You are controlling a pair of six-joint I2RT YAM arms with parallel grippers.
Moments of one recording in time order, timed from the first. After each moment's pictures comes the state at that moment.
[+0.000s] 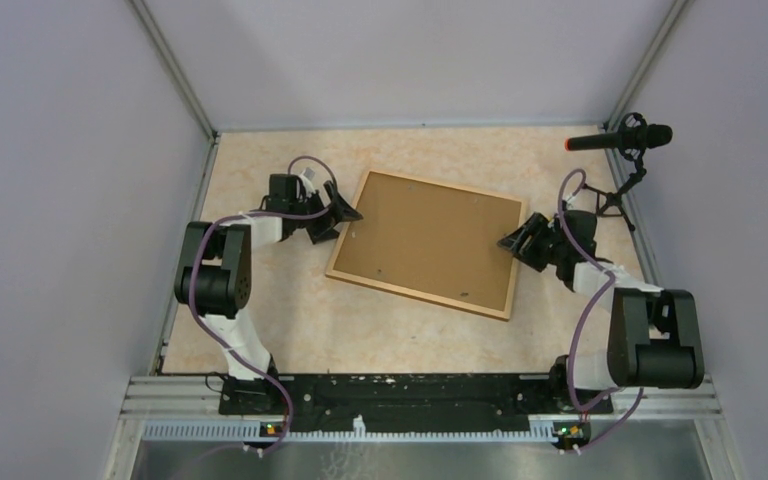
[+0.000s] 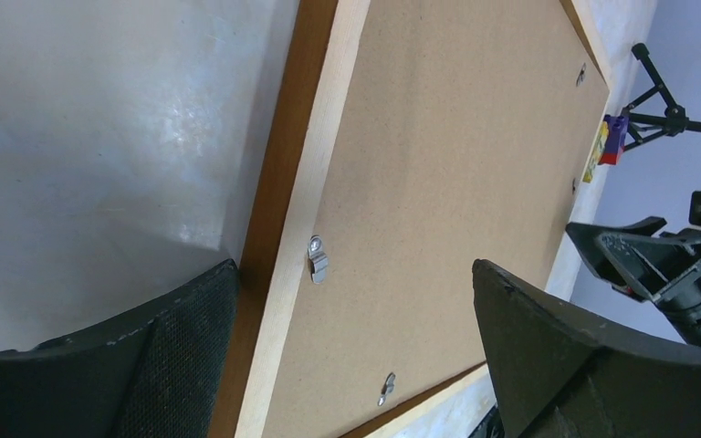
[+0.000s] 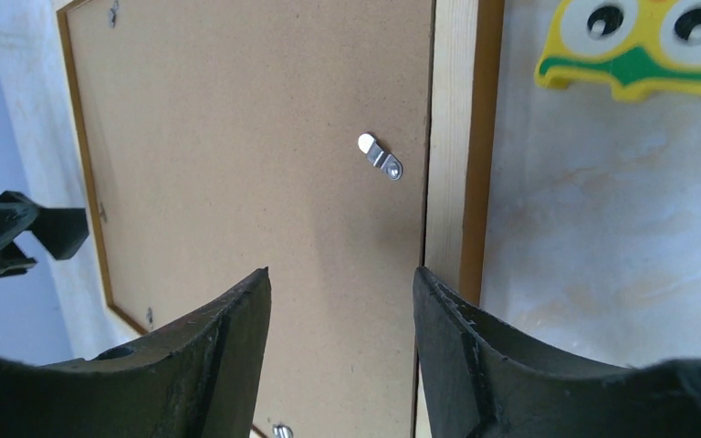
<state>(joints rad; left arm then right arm) -0.11 1.84 1.00 0.06 0.63 -0.68 -0.04 1.38 0.54 0.15 -0.42 0.63</state>
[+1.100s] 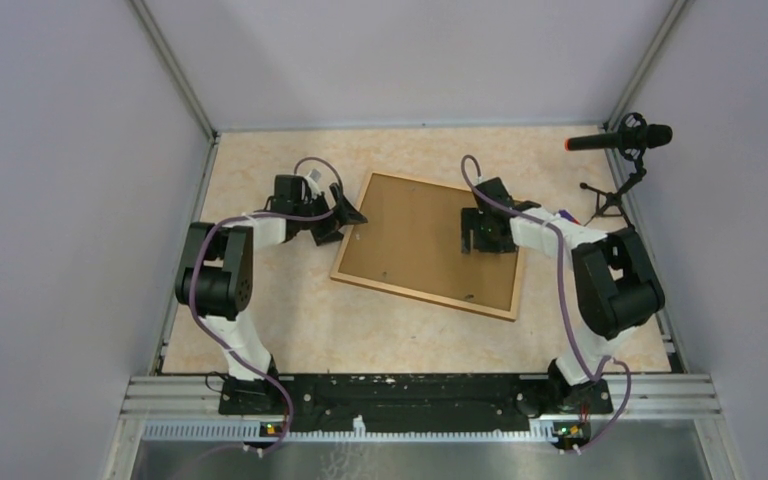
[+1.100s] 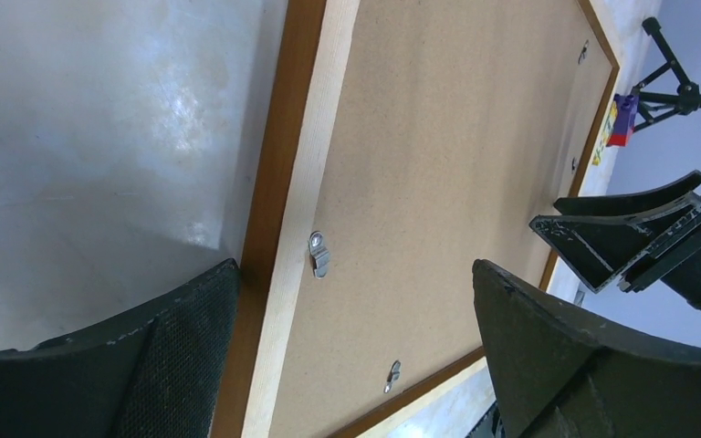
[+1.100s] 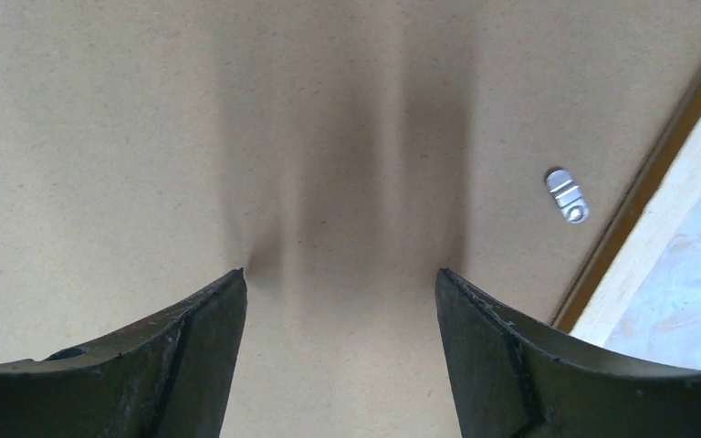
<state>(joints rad) -0.13 1.83 0.99 0.06 0.61 -0.66 0.41 1.70 1.03 -0.42 0.15 0.37</state>
